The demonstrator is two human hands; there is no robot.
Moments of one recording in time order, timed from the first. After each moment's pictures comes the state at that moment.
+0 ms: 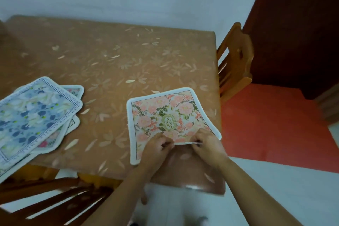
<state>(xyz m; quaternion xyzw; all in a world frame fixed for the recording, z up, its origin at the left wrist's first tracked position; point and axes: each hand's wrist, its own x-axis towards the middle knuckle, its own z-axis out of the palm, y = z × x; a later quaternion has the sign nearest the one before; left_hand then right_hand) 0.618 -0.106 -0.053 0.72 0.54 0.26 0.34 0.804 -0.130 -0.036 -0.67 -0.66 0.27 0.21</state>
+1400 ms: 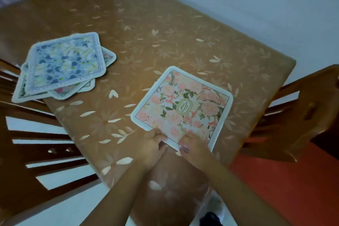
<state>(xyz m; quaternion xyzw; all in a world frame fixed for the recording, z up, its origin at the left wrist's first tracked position) 0.688 -0.044 -0.097 0.59 0.76 0.23 0.18 0.849 0.031 -0.093 -0.38 -0.87 0.32 0.05</state>
